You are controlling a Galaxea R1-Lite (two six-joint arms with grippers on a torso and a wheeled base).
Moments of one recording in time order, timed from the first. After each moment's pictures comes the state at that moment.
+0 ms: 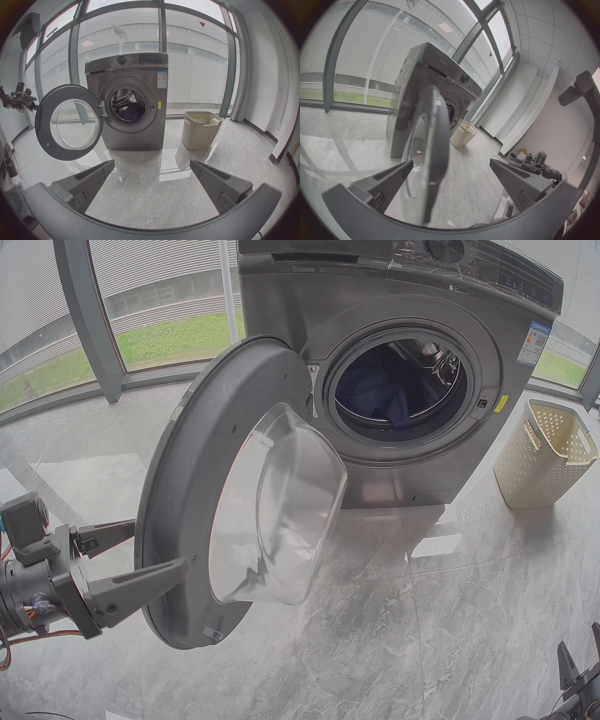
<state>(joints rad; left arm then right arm) -0.50 1.05 -0.49 -0.51 -0.34 -0.19 -0.01 0.02 -0.02 0.00 -0.04 0.01</state>
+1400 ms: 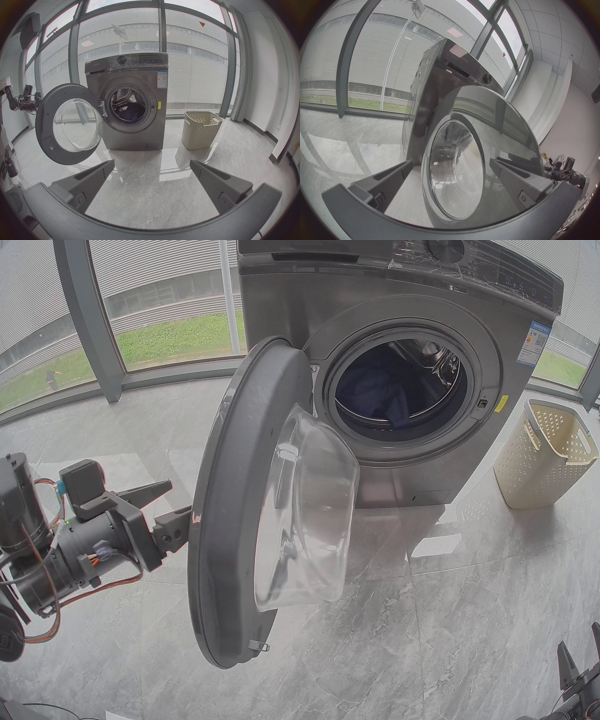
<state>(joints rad) -0.46 1.33 -0.53 -0.78 -0.19 -0.17 0.00 0.02 -0.02 0.00 -0.04 0.01</state>
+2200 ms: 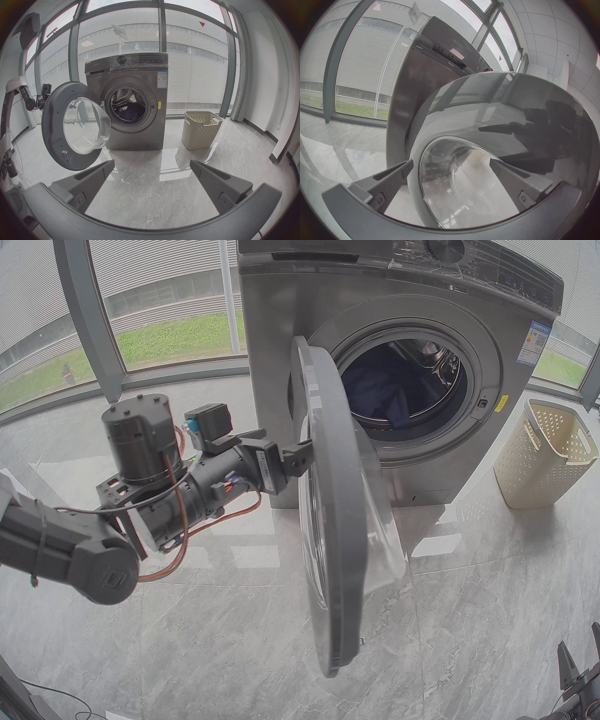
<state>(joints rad) -0.60 1.78 -0.96 -0.90 -0.09 -0.17 0.00 0.02 -0.02 0.00 -0.04 0.01</state>
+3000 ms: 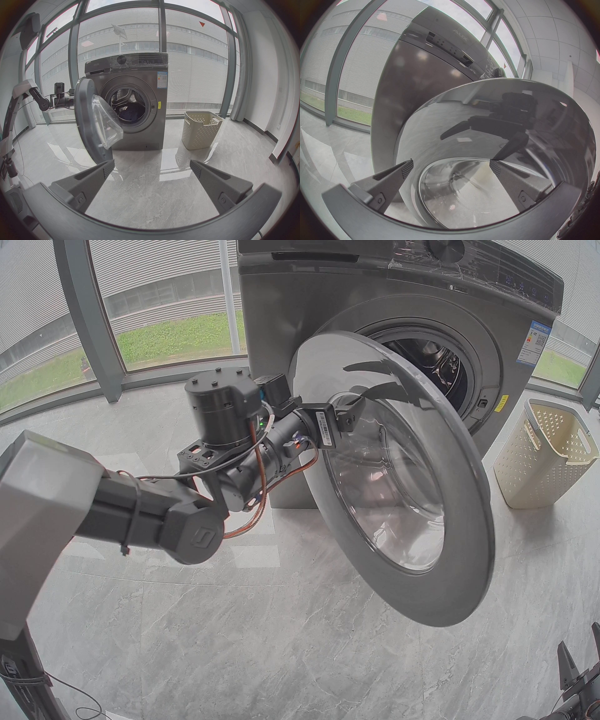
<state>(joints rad) -0.66 2.04 -1.38 -0.89 0.06 -0.18 0.00 0.02 -0.02 0.00 -0.04 0.01</state>
